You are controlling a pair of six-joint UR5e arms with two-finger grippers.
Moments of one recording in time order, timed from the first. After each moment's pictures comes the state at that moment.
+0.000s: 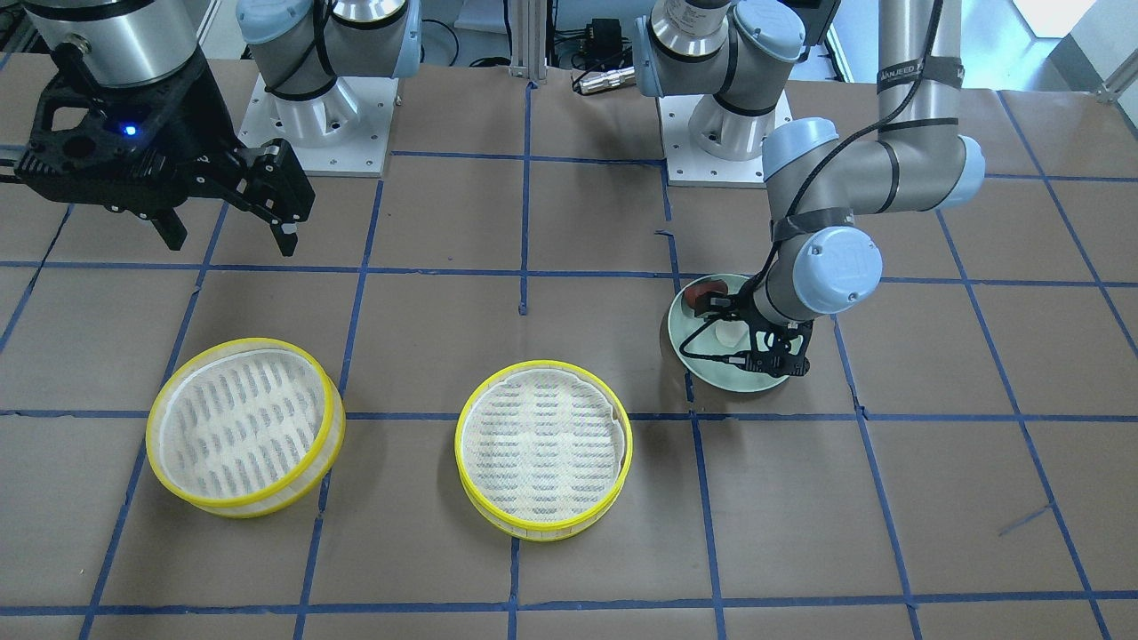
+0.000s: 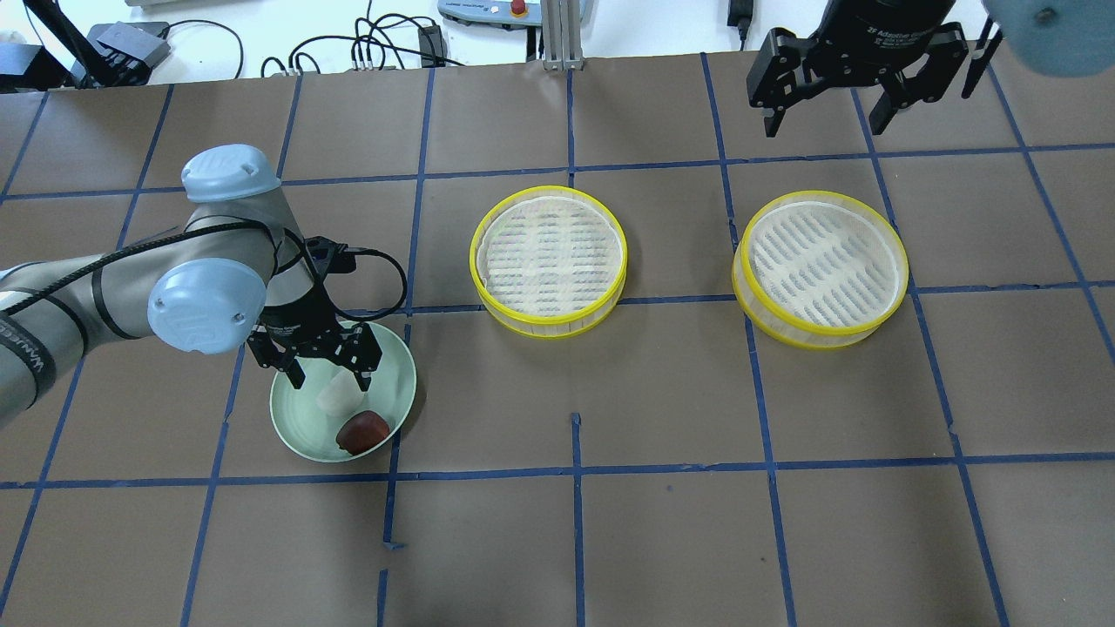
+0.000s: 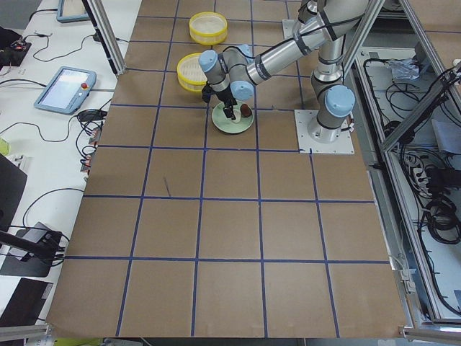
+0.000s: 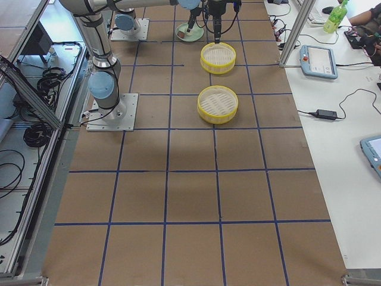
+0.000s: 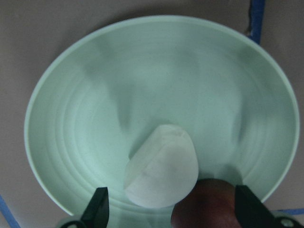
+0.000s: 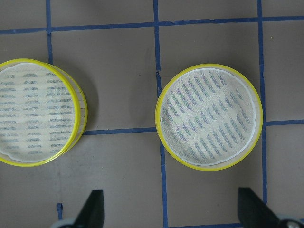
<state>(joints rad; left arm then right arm) -1.45 -1.85 -2.00 -1.24 1.63 0.19 1.59 -1.51 1.42 -1.60 -1.59 0.05</state>
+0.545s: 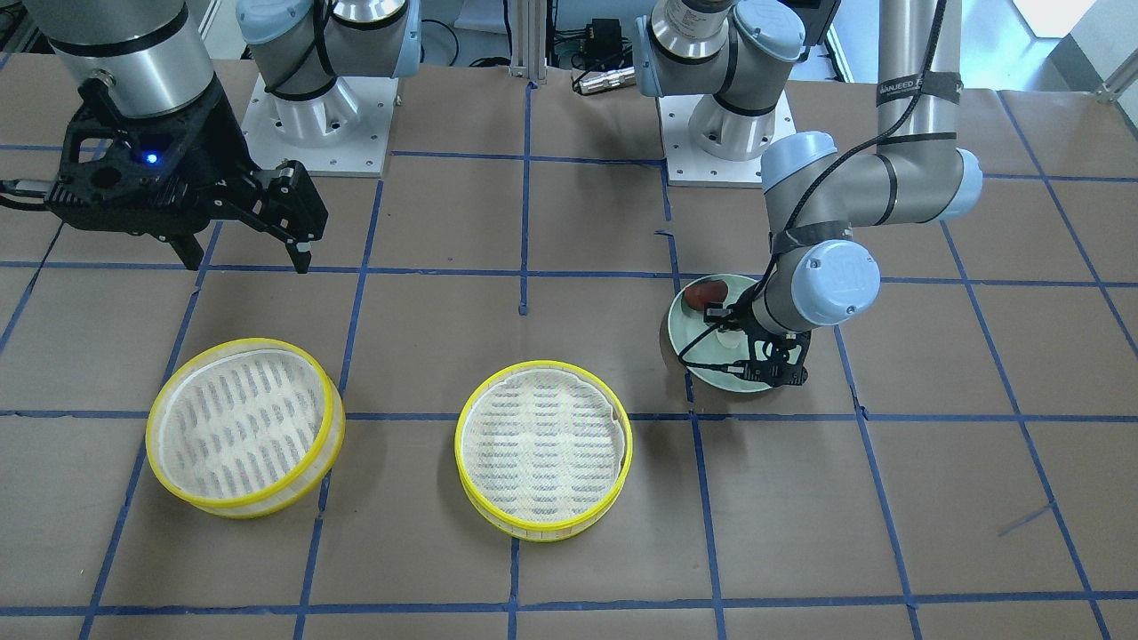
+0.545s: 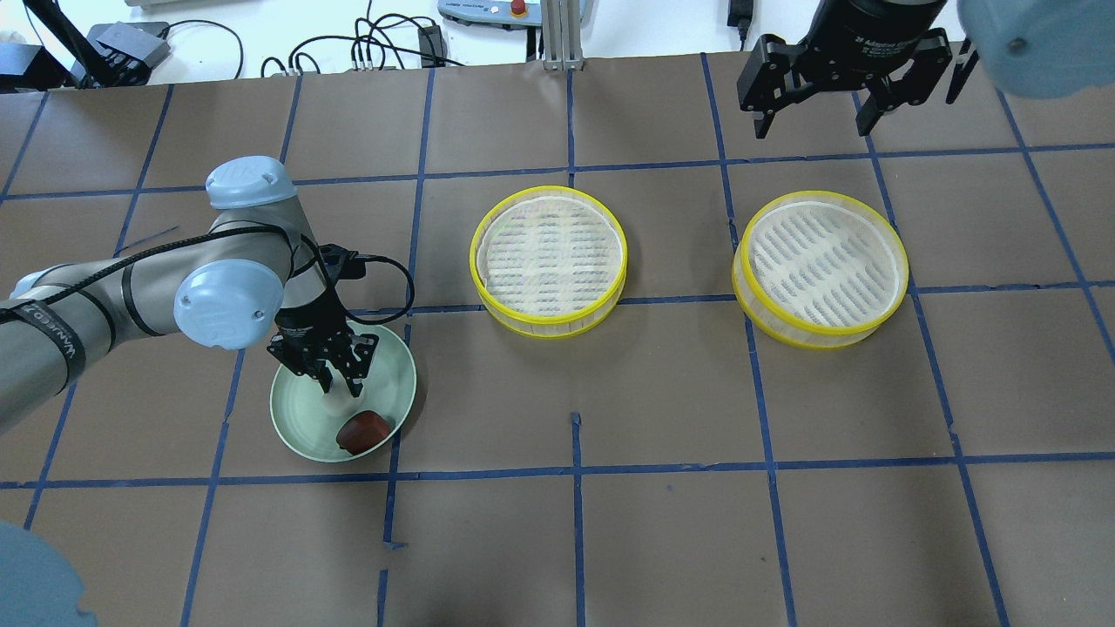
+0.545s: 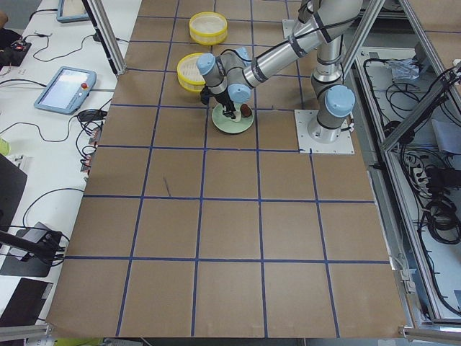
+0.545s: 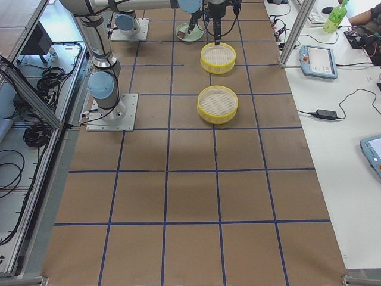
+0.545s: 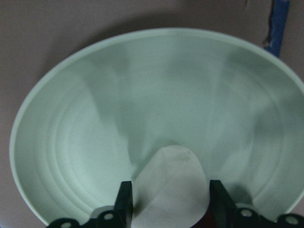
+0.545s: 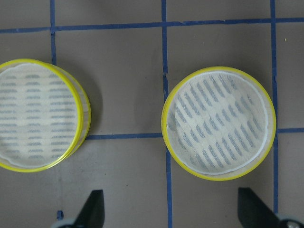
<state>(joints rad) -1.45 -1.87 -1.98 -1.23 1.62 0.20 1.59 -1.49 1.48 -1.70 -1.57 0.04</state>
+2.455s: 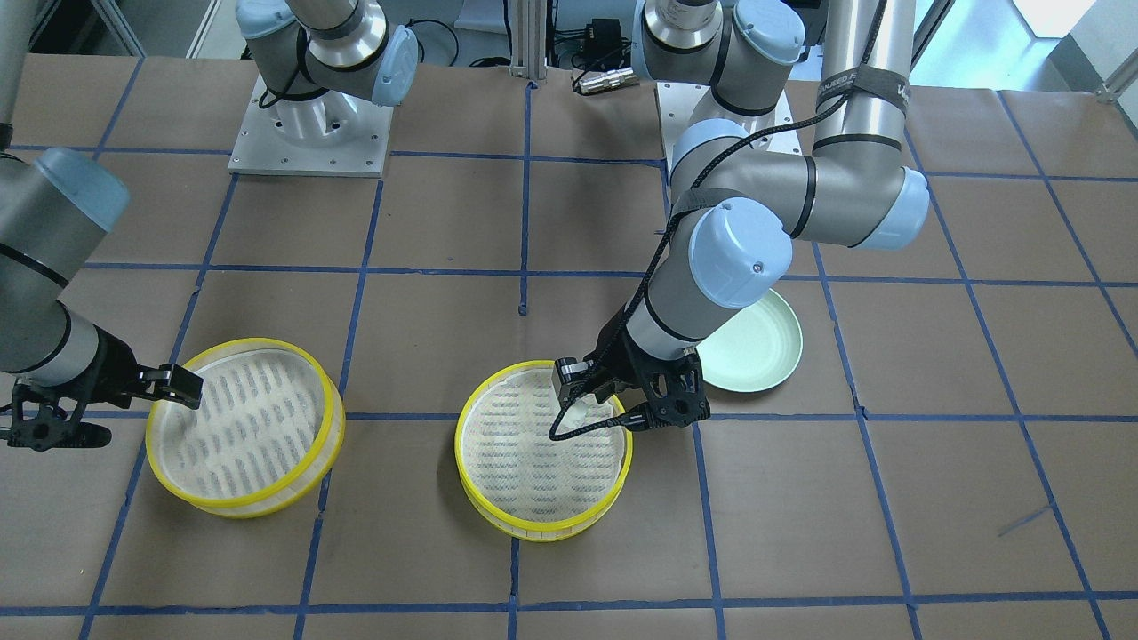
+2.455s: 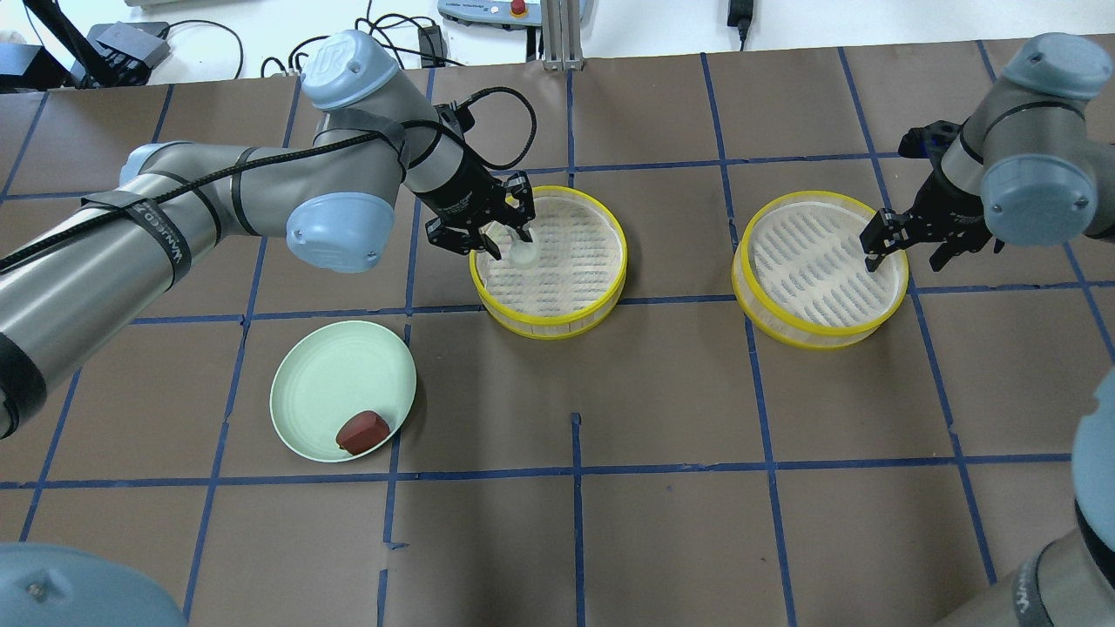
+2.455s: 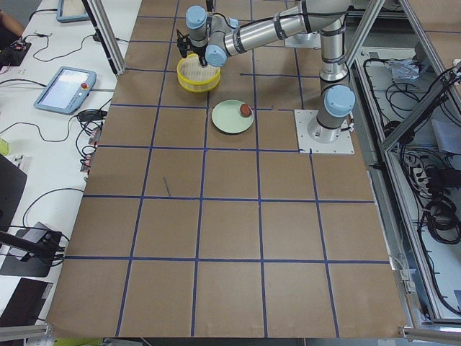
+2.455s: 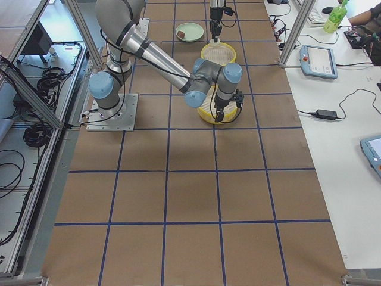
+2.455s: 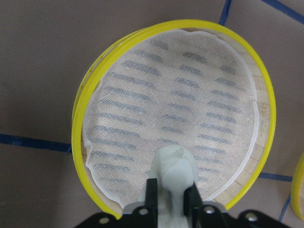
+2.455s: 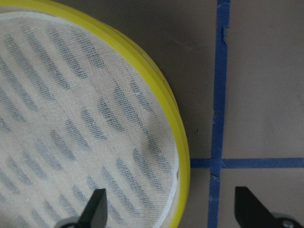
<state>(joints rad) -1.71 -1.94 -1.70 -1.01 1.24 -0.43 1.21 -1.19 1.80 -2.08 -1.57 -0.35</state>
